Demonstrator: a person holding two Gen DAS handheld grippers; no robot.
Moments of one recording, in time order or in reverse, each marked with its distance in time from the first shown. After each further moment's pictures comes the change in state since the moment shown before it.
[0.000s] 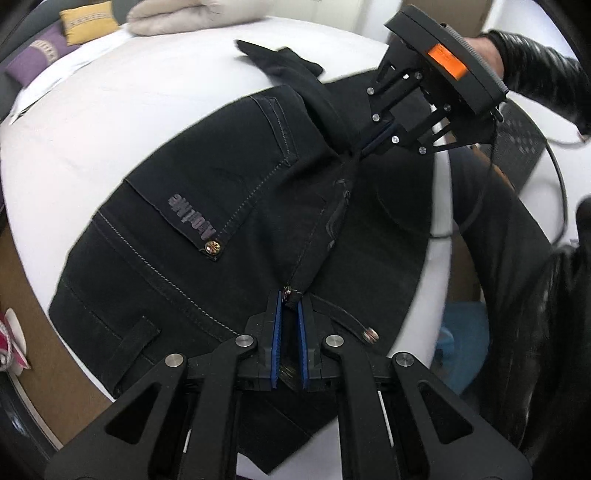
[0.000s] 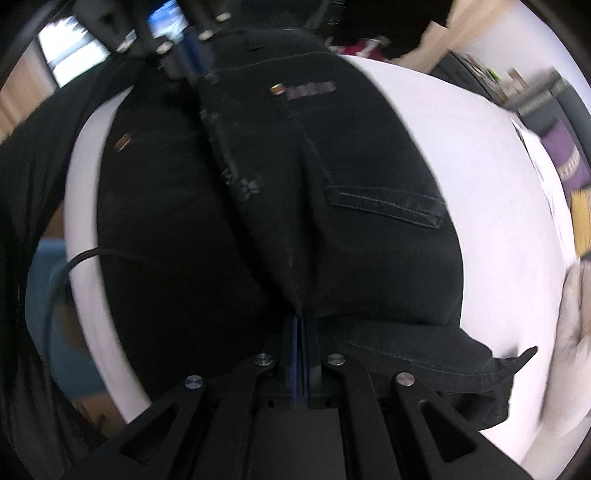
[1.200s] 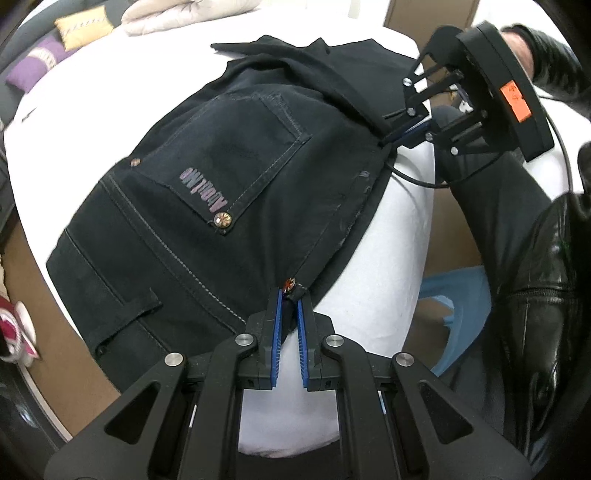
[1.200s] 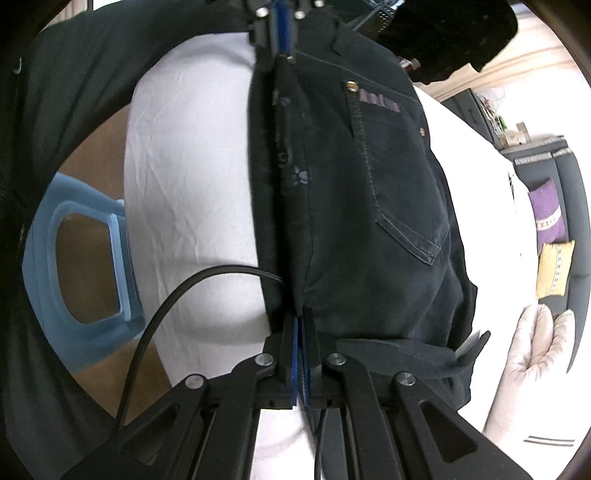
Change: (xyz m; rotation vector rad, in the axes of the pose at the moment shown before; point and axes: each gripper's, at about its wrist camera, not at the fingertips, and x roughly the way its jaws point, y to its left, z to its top) left arm -0.010 -0.020 -0.005 0.001 0.033 0.045; right arm 0.007 0.063 0.011 -0.116 0.038 -0.163
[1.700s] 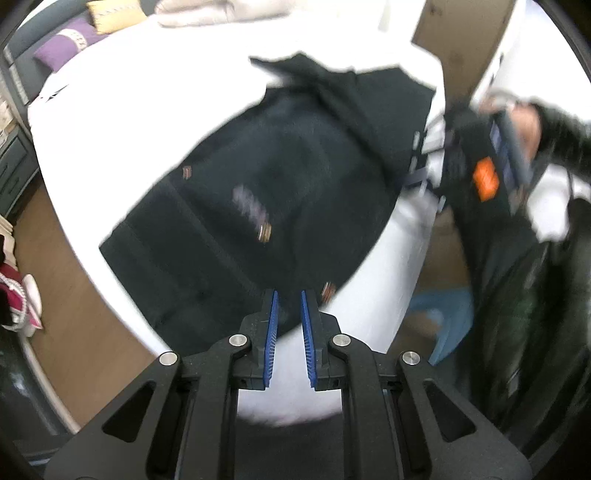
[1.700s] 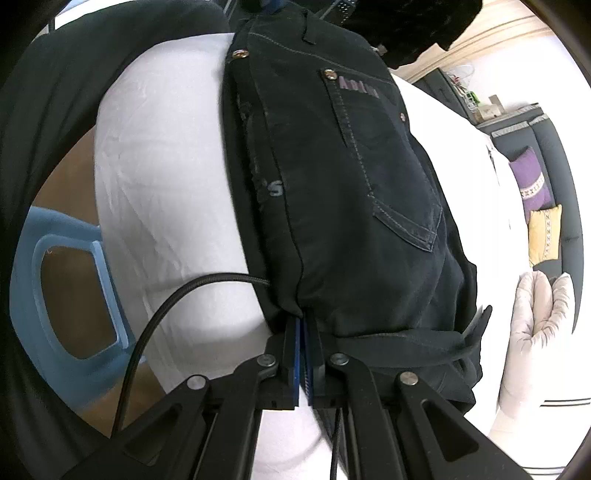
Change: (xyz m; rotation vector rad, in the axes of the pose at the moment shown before) left arm -0.059 0.011 0.023 -0.109 -0.055 0.030; right arm 0.012 0.007 0.006 0.151 -0.003 -0.057
